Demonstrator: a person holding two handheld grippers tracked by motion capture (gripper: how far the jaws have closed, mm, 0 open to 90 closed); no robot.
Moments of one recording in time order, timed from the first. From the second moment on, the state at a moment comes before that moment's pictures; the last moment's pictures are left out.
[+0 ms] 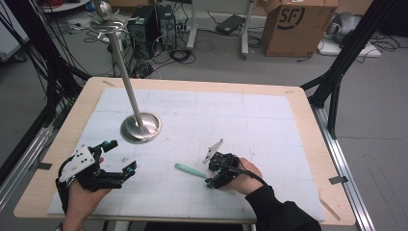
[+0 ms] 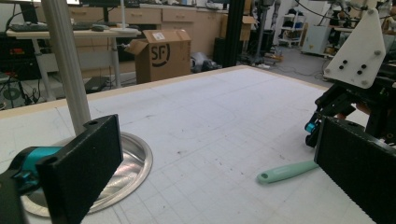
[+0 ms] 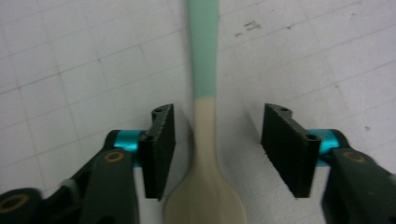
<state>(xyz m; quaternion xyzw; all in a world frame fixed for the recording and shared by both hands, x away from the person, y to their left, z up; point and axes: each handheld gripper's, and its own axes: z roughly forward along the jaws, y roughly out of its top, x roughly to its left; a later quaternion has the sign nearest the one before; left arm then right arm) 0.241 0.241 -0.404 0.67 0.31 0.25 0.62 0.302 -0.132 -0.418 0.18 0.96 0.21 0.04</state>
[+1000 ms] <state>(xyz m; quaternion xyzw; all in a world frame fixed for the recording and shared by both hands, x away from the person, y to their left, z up) 0.244 0.236 -0.405 0.68 0.31 0.24 0.62 0.311 -0.105 -0.408 0.17 0.98 0.11 0.01</state>
